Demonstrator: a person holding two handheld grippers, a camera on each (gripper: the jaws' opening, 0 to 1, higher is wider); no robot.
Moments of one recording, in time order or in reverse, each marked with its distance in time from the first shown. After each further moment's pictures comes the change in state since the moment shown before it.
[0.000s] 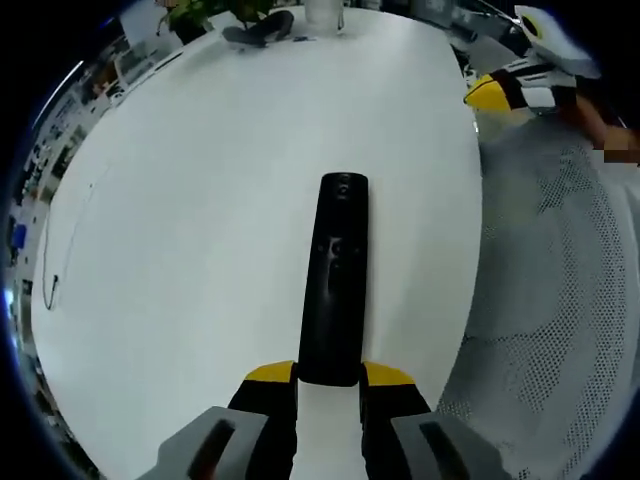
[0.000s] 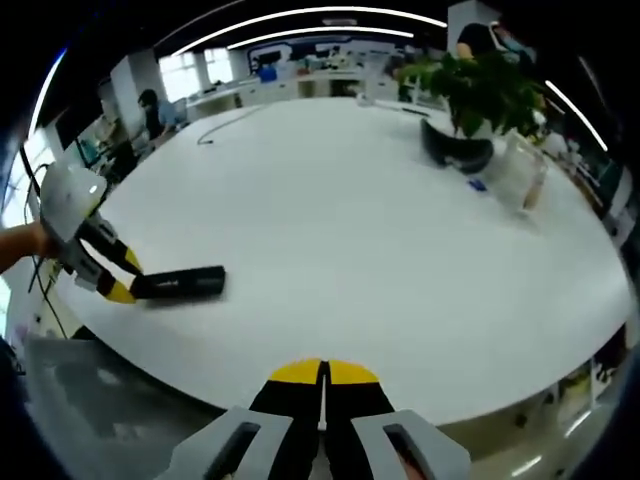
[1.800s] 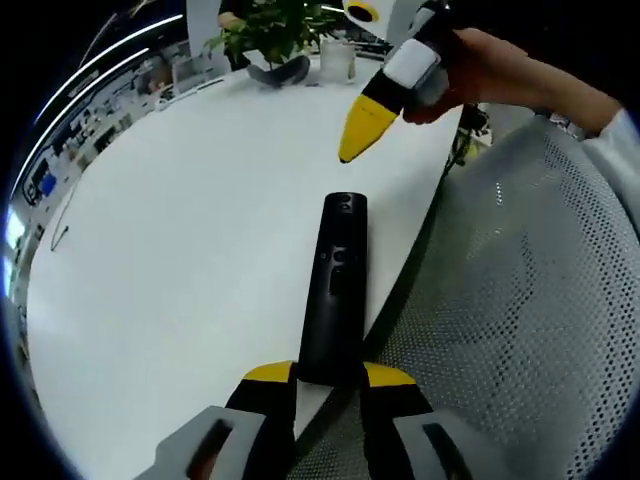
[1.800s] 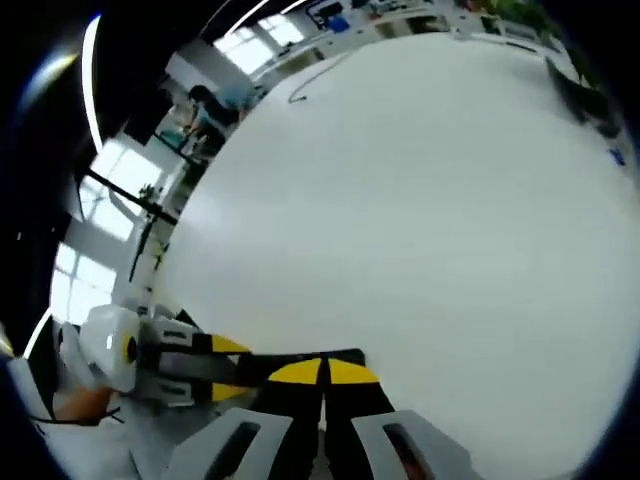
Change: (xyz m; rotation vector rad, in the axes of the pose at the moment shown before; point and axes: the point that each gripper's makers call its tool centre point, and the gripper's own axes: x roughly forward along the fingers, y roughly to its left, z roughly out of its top) left arm 0.011 -0.088 0.005 -0.171 -0.264 0.075; right arm 0.039 0.105 0.018 0.052 0.272 0.579
